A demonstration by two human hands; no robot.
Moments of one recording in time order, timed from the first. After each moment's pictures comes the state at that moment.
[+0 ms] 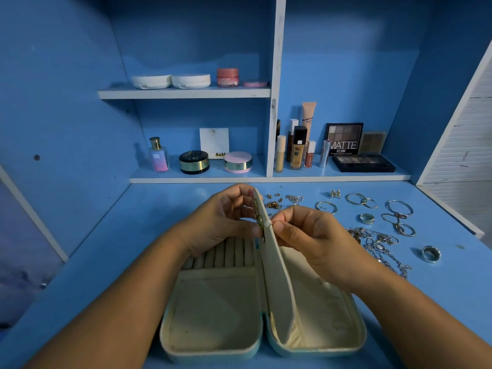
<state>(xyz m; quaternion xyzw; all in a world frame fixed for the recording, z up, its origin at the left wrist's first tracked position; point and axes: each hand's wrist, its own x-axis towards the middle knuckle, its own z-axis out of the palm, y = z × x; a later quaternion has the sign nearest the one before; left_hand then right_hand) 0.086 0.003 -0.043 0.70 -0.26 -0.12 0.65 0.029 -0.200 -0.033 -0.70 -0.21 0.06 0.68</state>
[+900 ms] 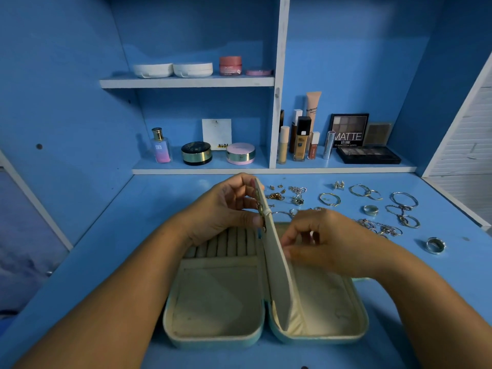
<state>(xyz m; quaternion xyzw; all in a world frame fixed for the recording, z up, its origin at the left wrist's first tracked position) 0.083 0.001 -0.040 0.67 -0.27 -0.14 0.68 0.033 -0.226 -0.024 -0.90 -0.28 0.05 0.33</state>
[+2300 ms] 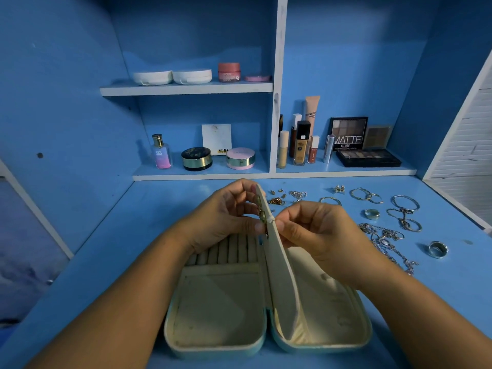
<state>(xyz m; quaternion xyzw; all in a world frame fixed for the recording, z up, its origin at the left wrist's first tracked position) 0.086 0.002 -0.042 0.69 -0.27 -0.13 0.66 0.026 -0.200 -0.028 -0.71 -0.18 0.04 0.68</state>
